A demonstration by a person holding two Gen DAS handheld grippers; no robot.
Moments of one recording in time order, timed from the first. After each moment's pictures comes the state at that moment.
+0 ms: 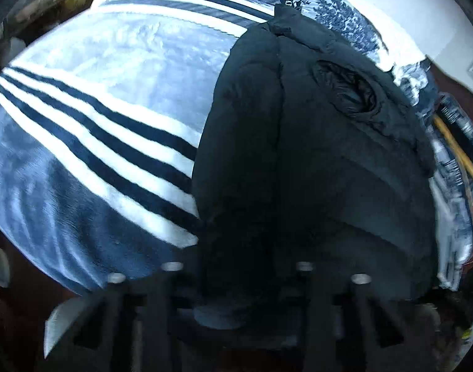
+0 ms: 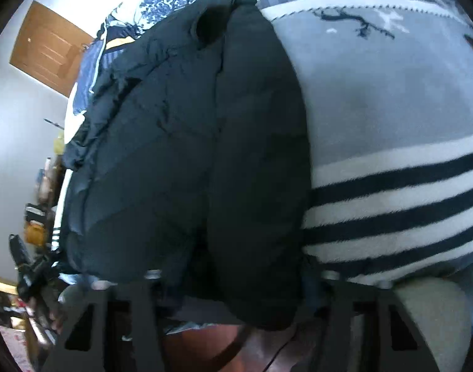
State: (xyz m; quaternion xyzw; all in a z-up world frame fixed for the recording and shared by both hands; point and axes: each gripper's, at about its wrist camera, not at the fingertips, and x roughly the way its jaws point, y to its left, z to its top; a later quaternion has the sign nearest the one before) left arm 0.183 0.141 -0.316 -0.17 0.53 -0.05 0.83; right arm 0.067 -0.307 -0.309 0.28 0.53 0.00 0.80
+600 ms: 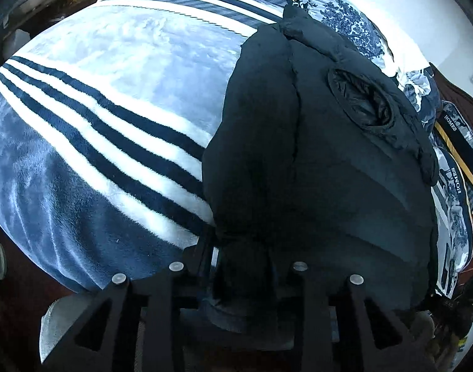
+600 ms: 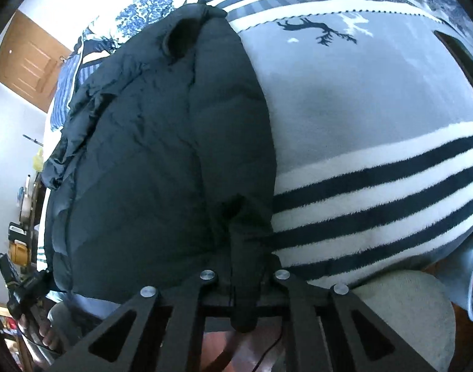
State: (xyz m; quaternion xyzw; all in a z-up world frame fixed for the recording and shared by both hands) left arm 0.186 0.140 -0.319 -0.18 0.53 -0.03 0.83; right arm 0.057 -0.316 -0.310 0.28 0.52 -0.06 0.80
